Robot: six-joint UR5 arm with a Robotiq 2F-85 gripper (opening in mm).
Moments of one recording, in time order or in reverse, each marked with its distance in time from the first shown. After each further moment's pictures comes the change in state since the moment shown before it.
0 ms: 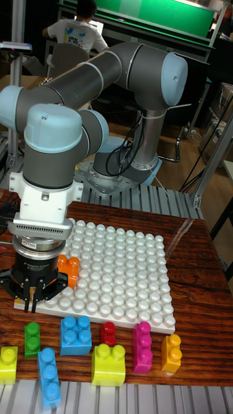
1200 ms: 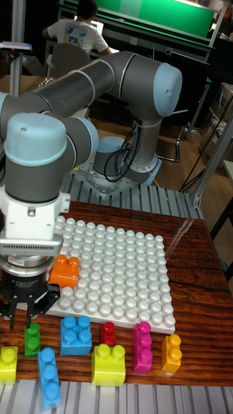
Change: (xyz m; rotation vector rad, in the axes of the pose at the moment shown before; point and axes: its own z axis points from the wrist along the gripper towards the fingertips) arm -0.026 -0.013 0.010 -0.021 0.021 -0.117
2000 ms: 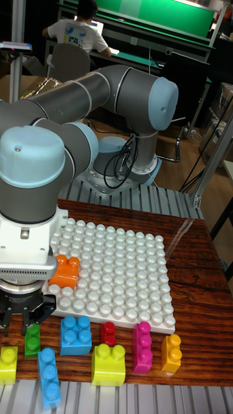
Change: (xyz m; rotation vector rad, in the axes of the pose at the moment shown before) arm -0.013 -0.008 0.005 0.012 0.072 0.023
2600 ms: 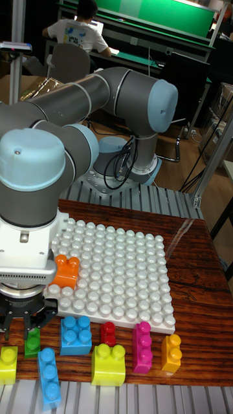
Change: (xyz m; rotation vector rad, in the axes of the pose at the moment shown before) arm -0.009 0.004 0.001 -0.011 -0.014 0.036
